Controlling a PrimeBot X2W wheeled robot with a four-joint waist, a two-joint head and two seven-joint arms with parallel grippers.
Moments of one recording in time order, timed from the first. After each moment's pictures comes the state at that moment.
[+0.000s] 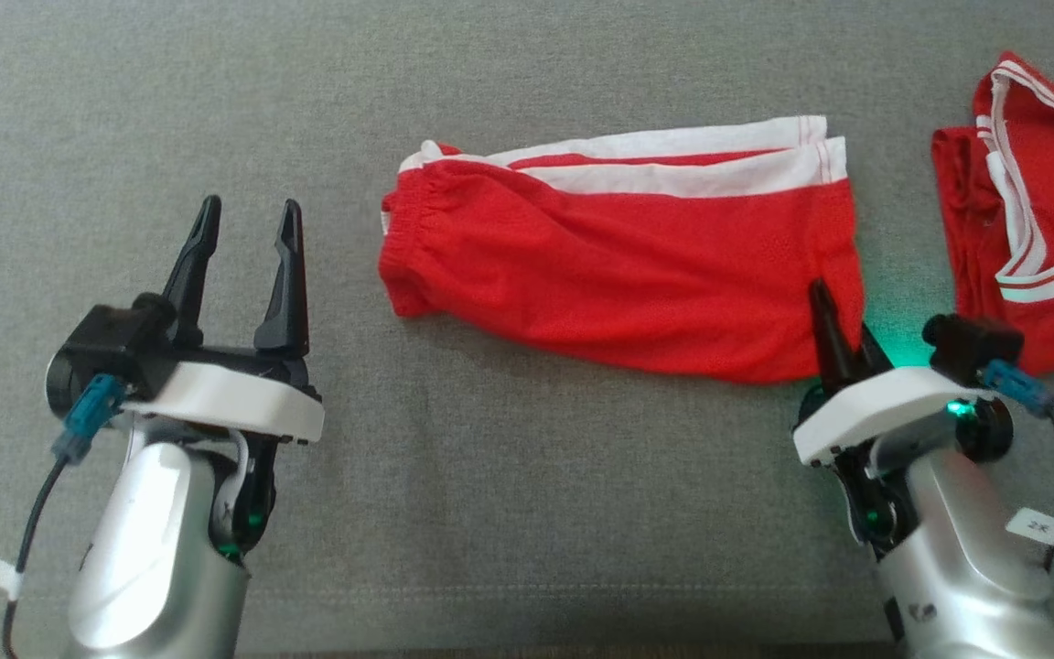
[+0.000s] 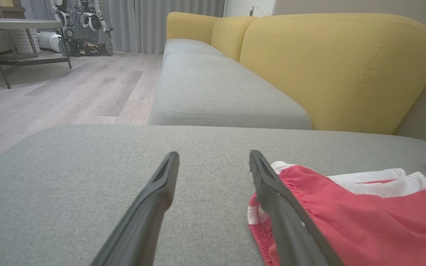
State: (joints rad) left arm -0.31 0.12 -0.18 0.21 -0.25 -0.03 -0.26; right arm -0.38 -0.06 0.11 0.61 0.39 0.13 -0.11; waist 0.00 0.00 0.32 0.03
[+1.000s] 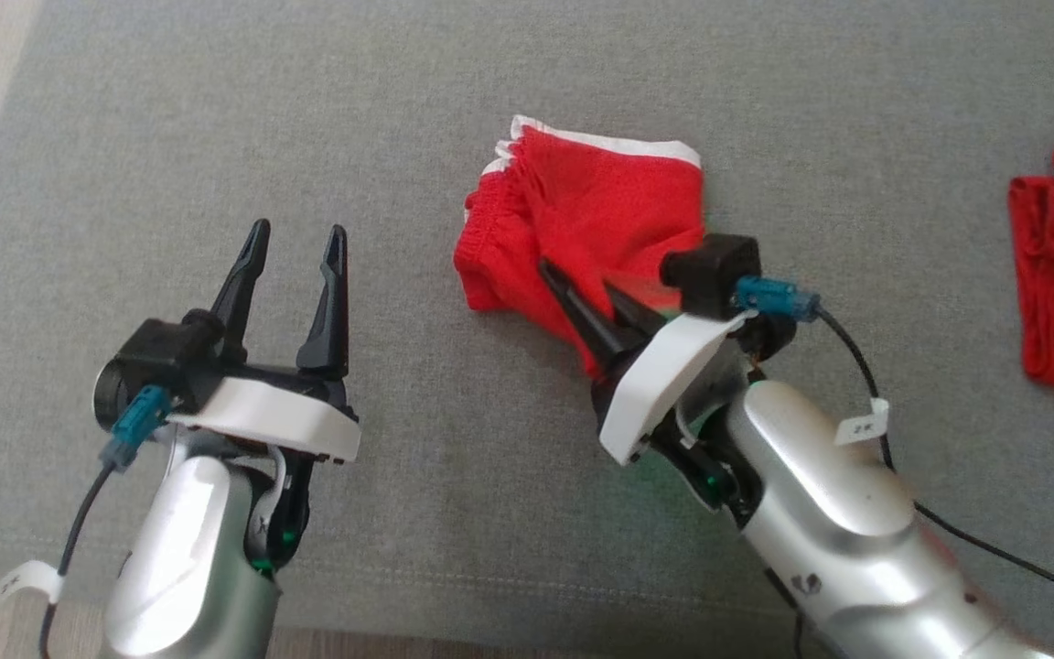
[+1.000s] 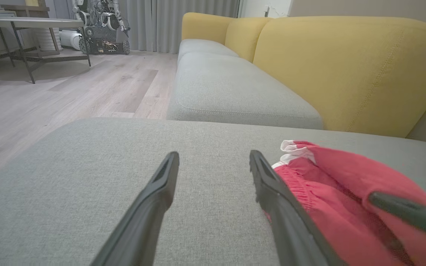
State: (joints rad) left arm -0.29 0.10 -0.23 0.24 -0.25 -0.03 -0.26; right arm -0.55 -0.06 0.64 0.42 0.52 0.13 0.09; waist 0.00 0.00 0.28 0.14
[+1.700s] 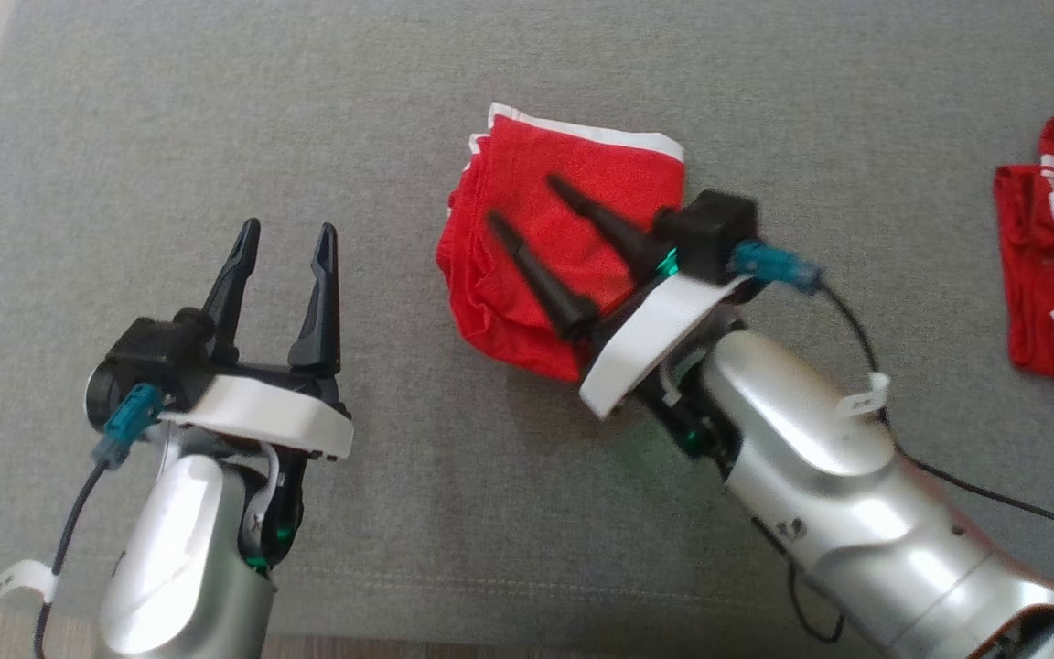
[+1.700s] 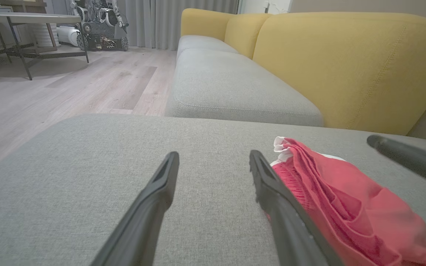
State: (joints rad) left arm -0.30 0.09 -0.21 0.25 -0.25 -0.03 -0.26; right arm -0.71 -0.07 0.78 0.55 0.62 0.13 -0.15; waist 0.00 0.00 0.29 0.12
